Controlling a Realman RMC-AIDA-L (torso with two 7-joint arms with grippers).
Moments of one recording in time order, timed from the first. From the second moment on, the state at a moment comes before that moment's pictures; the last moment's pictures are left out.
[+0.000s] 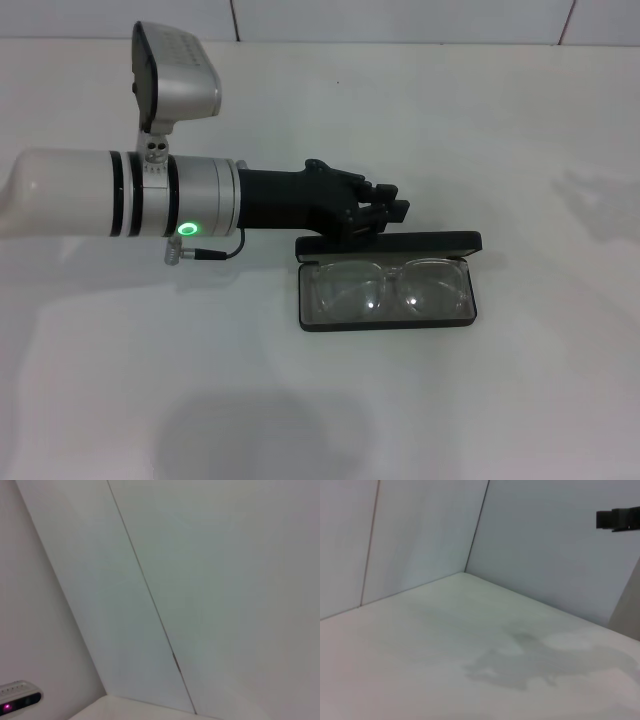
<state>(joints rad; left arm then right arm) -0.72 -2.09 1.19 0.46 1.66 1.24 -1.45 0.31 2.01 -0.54 -1.19 -1.73 -1.70 1.89</state>
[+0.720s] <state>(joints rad) -0.73 -2.09 1.22 0.41 1.67 1.24 -1.42 0.35 2.01 -0.53 -1.12 -1.73 -1.67 1.87</state>
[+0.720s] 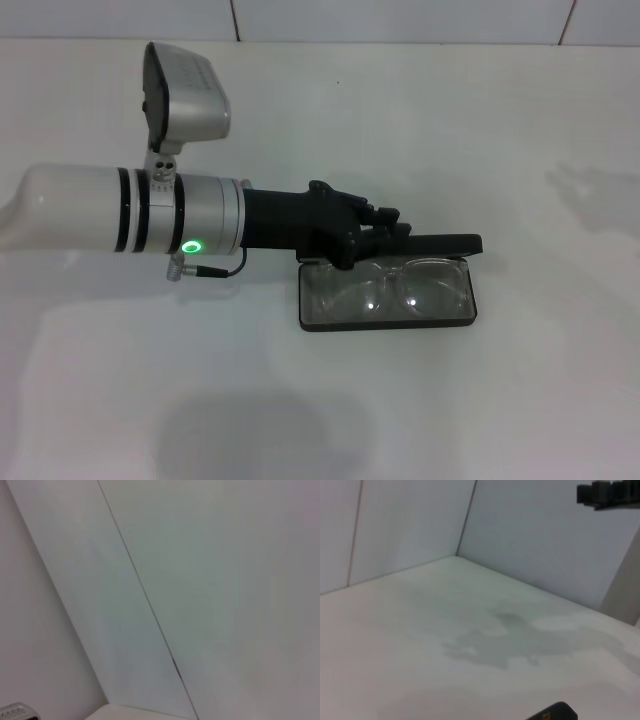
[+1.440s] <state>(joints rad) -0.73 -2.09 1.43 0.45 1.66 1.25 -1.39 0.37 2.00 -0.54 -1.05 -1.73 -1.67 1.86</state>
